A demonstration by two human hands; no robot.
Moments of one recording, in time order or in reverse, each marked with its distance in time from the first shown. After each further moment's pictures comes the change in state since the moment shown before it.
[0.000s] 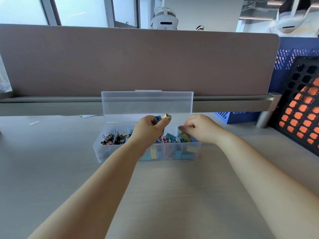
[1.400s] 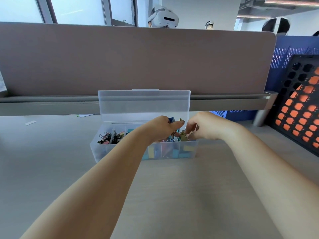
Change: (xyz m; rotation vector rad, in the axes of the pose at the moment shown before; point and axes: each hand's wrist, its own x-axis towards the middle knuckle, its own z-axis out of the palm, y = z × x) left_hand 0.019 0.016 0.022 0.427 -0.330 -0.072; right_hand -0.017 -0.008 -0.026 -0.197 -0.137 0.067
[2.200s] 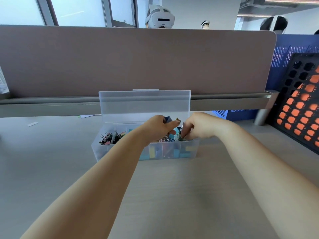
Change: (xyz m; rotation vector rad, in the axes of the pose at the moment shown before) left_hand -0.004 -0.006 -0.006 -0.088 0.036 0.044; right_hand 0.013 -0.005 0.004 0.041 -0.085 -0.002
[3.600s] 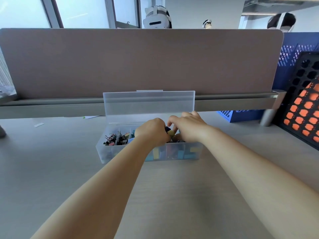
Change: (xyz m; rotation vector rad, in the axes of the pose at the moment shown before) left_hand 0.007 -0.019 0.000 0.541 0.190 -0.055; right_hand 0.039 -0.011 0.033 -0.179 0.143 -0.076
